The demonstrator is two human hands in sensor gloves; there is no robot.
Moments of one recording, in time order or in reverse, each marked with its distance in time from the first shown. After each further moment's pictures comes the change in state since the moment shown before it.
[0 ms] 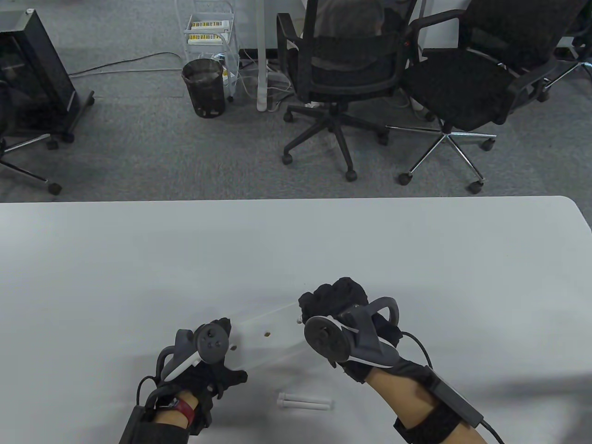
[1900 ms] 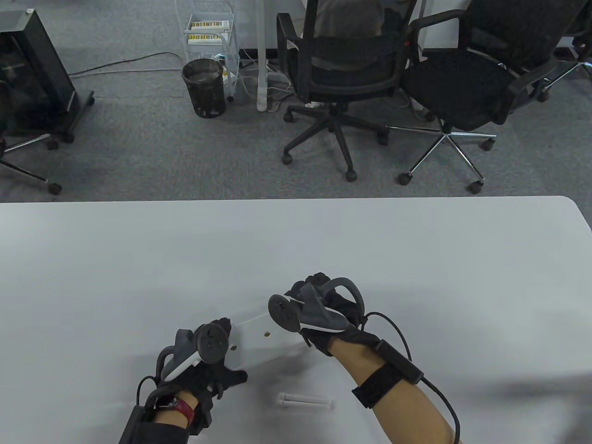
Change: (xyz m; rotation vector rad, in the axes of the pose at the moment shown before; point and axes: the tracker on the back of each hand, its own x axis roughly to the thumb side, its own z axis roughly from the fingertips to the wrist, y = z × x) left_hand 0.000 0.000 0.000 0.000 0.001 0.001; right_hand 0.007 0.106 -0.055 0.200 -0.036 0.122
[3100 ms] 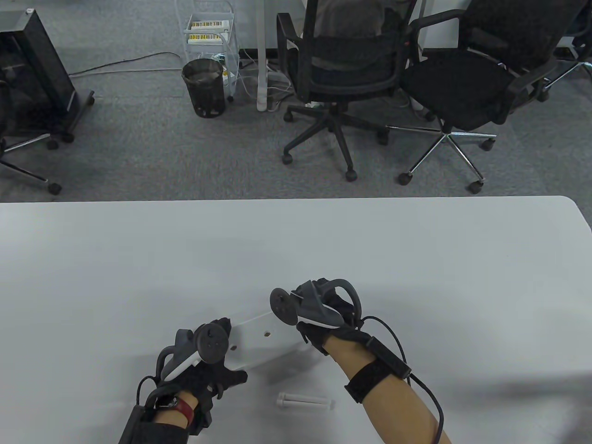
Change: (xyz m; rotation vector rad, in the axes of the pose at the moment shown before) left_hand 0.000 0.000 -0.001 -0.001 0.001 0.000; right_hand -0.006 0.037 -0.016 0.038 0.085 -0.041
